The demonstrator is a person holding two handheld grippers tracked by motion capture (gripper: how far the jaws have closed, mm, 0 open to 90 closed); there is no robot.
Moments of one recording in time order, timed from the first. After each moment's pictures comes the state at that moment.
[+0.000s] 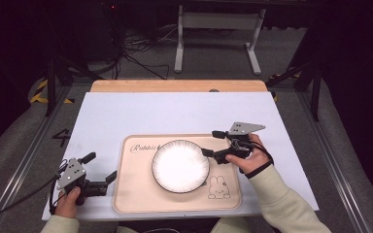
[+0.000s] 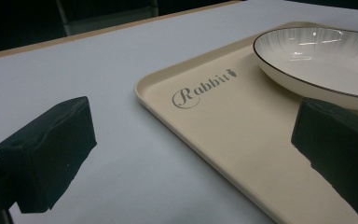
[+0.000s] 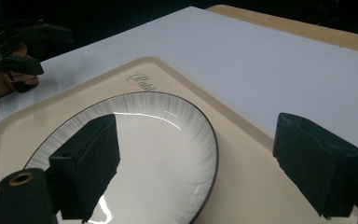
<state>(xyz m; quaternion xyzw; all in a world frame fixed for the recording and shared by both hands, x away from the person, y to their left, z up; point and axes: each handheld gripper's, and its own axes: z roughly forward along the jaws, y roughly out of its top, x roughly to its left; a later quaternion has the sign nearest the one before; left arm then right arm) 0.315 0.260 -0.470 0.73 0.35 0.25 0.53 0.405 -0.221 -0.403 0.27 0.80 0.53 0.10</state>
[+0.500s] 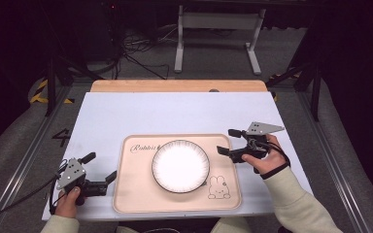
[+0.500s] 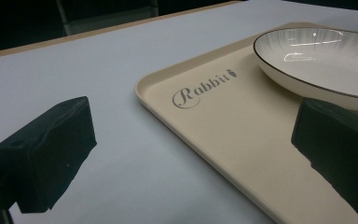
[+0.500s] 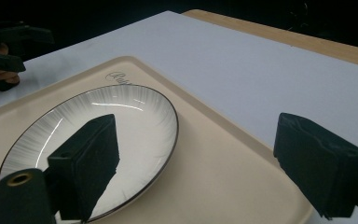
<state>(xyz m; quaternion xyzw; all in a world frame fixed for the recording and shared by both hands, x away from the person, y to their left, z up) 0.315 0.260 -0.470 0.73 0.35 0.25 0.53 0.399 -0.265 -0.397 0.29 0.79 0.52 0.13</state>
